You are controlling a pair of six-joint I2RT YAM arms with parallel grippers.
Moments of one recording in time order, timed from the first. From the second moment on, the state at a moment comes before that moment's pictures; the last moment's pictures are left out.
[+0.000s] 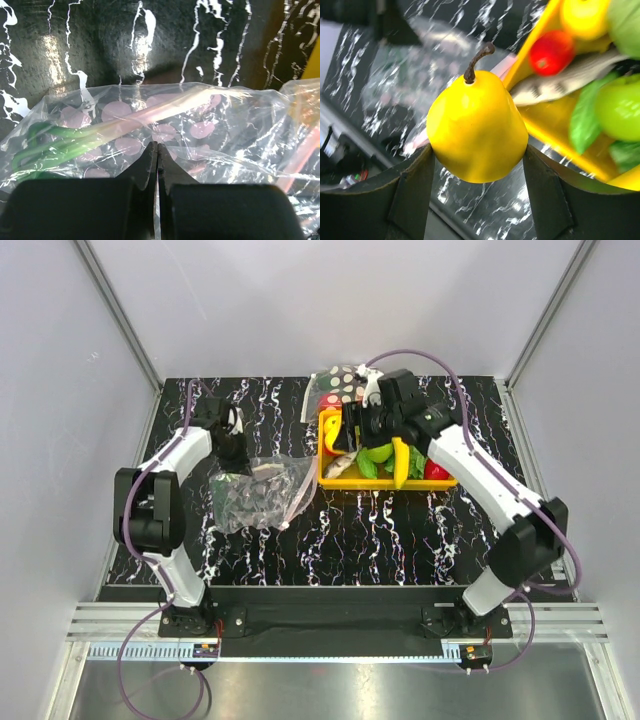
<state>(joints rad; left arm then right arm) -0.10 1.79 1.31 -0.68 0.23 -0.27 0.56 1.58 1.53 -0.65 -0.28 0.28</state>
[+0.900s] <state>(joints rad) -0.10 1.74 1.30 -0.69 0.29 -0.26 0.47 1.91 1.63 -0.75 -0.23 0.24</state>
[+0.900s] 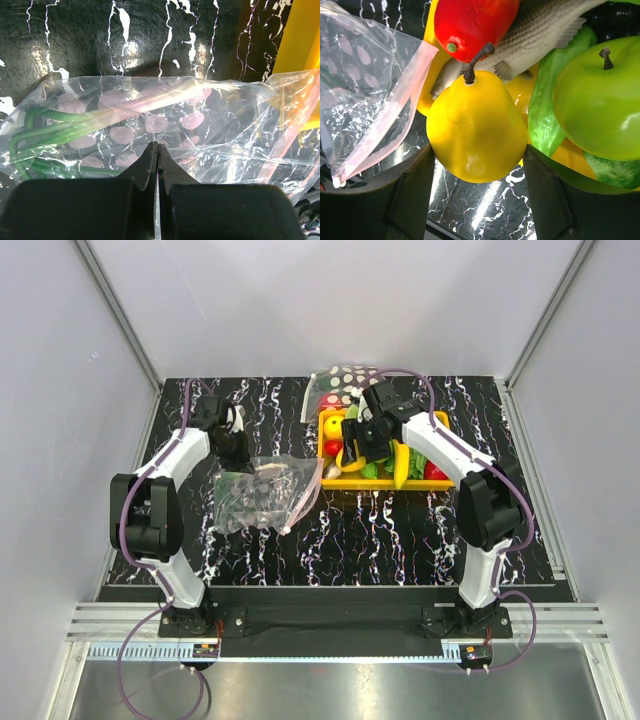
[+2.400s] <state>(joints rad) -0.10 1.72 1.30 -0.71 0.38 -0.28 0.47 1.66 1.69 -0.81 -0.18 0.20</state>
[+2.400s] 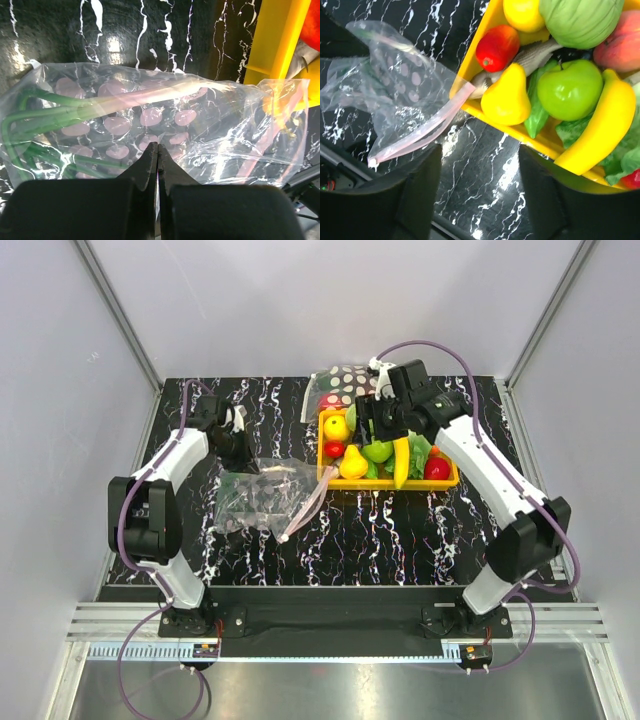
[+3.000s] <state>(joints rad) -0.10 1.72 1.30 -0.69 0.44 -0.36 0.72 1.65 1.28 -0.55 -0.29 0.25</state>
